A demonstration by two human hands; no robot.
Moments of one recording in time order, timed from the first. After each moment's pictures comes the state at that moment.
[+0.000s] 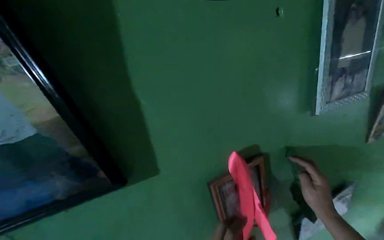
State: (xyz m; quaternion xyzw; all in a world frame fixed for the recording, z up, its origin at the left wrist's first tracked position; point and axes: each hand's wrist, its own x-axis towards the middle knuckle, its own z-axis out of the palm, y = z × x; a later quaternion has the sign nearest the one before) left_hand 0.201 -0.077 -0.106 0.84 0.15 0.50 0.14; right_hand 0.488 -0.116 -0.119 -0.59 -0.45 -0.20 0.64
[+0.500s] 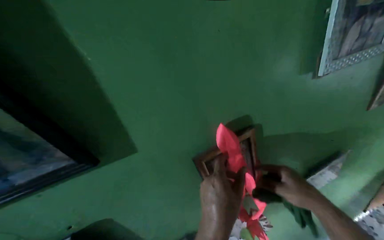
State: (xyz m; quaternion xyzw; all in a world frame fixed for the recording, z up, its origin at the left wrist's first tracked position) left_hand 0.257 -0.063 -0.061 0.83 0.37 0.39 0.16; right_hand 0.440 -0.141 -0.104 -0.67 -0.54 0.25 0.44
